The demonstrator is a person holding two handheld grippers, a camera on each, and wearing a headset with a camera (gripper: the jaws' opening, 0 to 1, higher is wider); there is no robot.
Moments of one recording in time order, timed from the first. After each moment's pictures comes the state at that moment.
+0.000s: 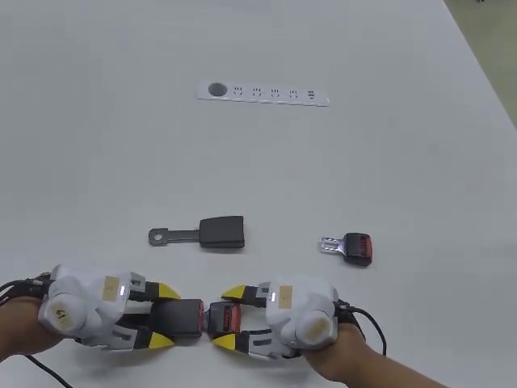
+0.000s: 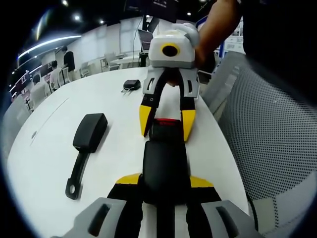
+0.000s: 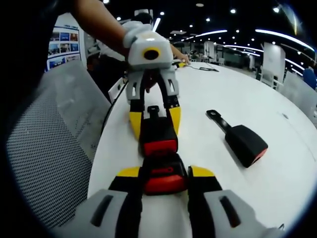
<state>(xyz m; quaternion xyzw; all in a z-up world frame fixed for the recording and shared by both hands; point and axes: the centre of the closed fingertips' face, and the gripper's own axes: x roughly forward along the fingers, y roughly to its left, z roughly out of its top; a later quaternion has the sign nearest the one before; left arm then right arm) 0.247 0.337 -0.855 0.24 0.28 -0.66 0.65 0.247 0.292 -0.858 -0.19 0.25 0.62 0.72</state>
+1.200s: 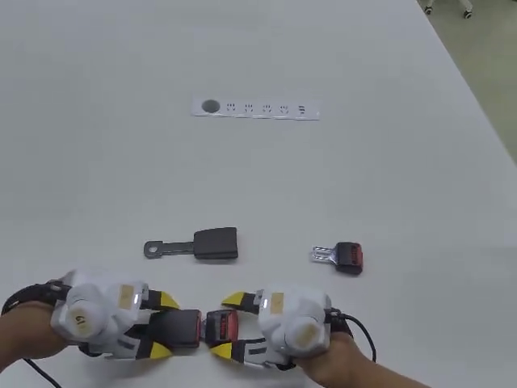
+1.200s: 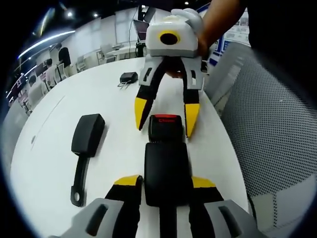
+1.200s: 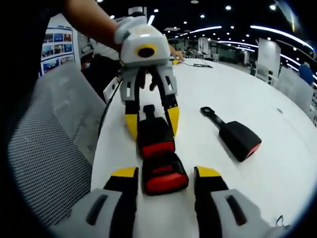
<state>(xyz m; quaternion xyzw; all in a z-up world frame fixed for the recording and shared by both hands) 0.252 0.331 -0.858 0.30 0.30 -0.65 0.63 0.251 0.283 -0.848 -0.16 0.28 0.58 0.74</state>
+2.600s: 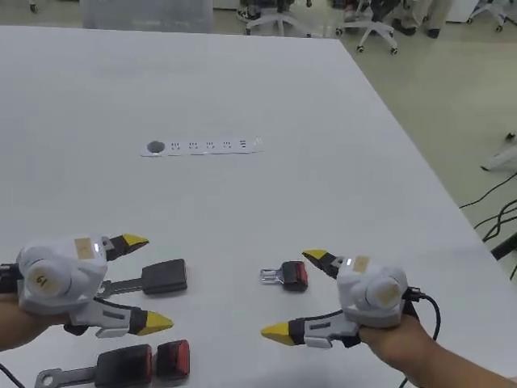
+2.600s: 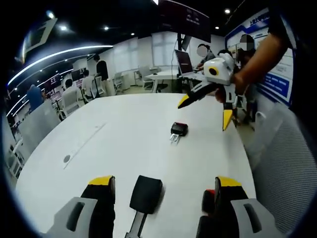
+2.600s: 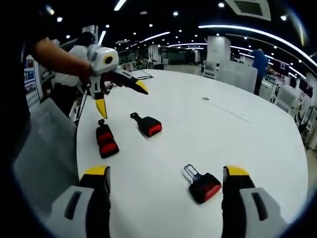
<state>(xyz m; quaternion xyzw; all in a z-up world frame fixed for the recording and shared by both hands) 0.350 0.264 -0.762 0.20 0.22 -0.57 0.77 0.315 0.094 -0.782 -0.13 0.28 0.42 0.86</state>
